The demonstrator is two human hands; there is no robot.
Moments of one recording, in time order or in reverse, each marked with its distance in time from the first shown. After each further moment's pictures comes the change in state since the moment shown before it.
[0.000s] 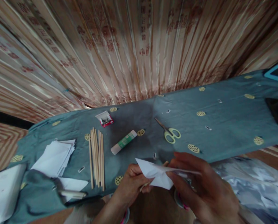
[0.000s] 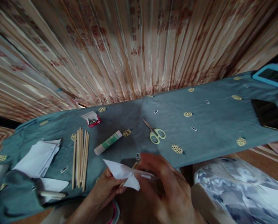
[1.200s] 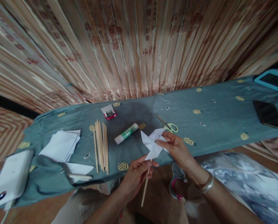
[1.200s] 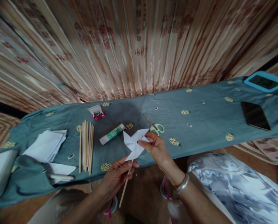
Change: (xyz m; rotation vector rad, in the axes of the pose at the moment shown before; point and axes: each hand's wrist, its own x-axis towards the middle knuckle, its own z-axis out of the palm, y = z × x) left_hand -0.008 -0.027 0.000 -0.159 0.034 0.036; right_hand 0.035 0.041 0.049 0.850 -0.133 0.725
